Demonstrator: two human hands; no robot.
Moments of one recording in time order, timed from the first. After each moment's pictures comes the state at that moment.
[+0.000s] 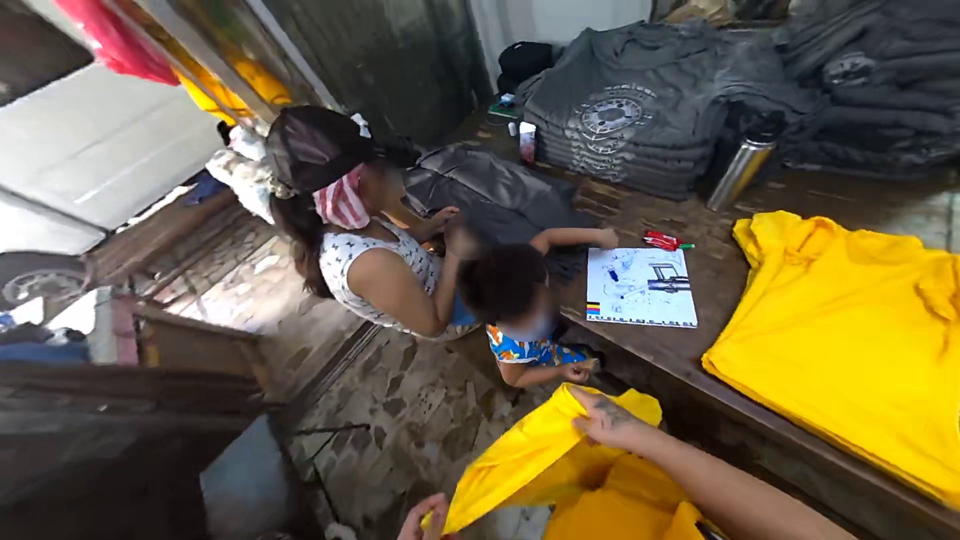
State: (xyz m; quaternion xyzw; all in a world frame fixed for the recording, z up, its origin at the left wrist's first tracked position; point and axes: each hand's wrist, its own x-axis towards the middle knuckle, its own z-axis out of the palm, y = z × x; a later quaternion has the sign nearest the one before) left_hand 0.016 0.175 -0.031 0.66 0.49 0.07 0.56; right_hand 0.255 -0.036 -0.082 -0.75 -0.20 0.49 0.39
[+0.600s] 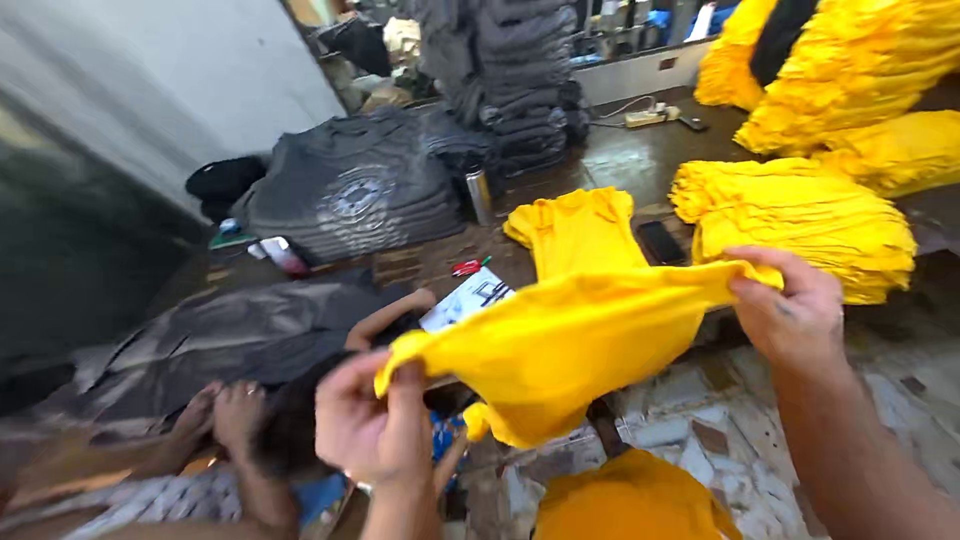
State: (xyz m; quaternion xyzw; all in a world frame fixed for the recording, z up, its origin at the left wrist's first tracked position) left_hand 0.269 0.047 0.091 0.61 -0.34 0.32 0.64; right_hand 0.146 -0.304 0.063 -0.74 -0.05 -0.42 0.52
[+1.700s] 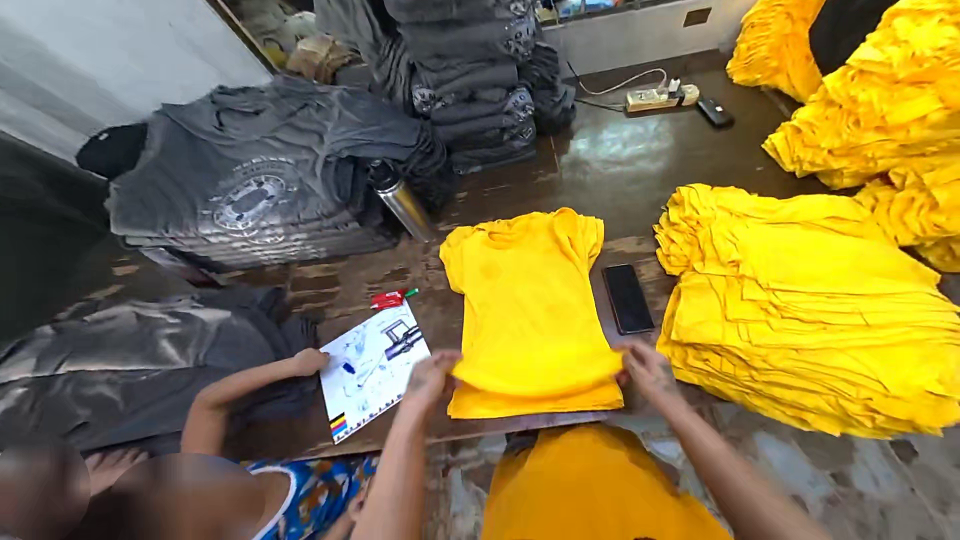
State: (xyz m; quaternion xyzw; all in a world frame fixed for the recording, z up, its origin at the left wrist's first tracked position) left_hand 0.436 -0.213 -0.055 0.83 0.09 -0.28 0.48; right_hand 0.284 -0.532 -0.096 -0.78 0.25 0.02 0.57
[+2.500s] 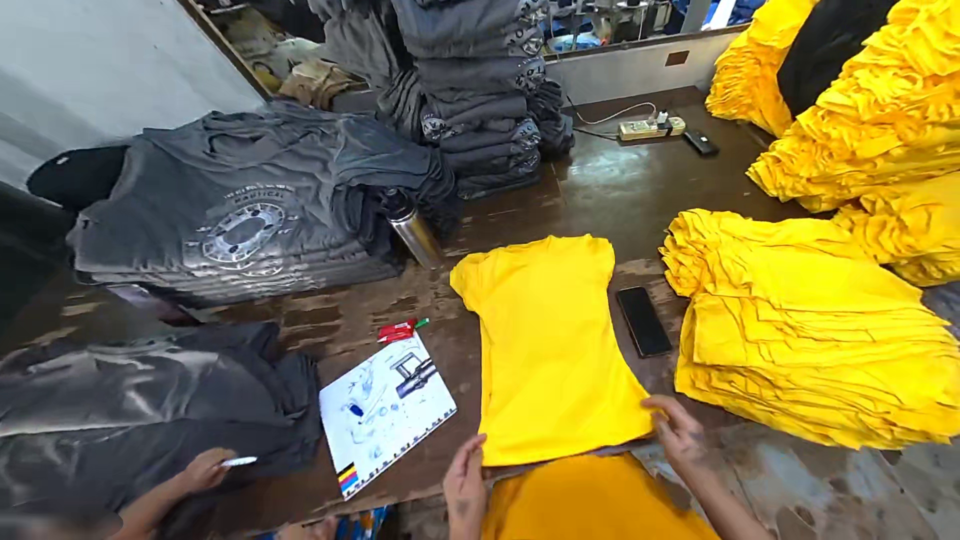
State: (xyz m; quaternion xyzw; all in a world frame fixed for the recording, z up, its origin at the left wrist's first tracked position) left_hand 0.355 -0.161 -0.129 0.79 0.04 -0.09 0.61; right_hand 0.250 -0.471 -0.120 -0.84 0.26 -0.12 0.47
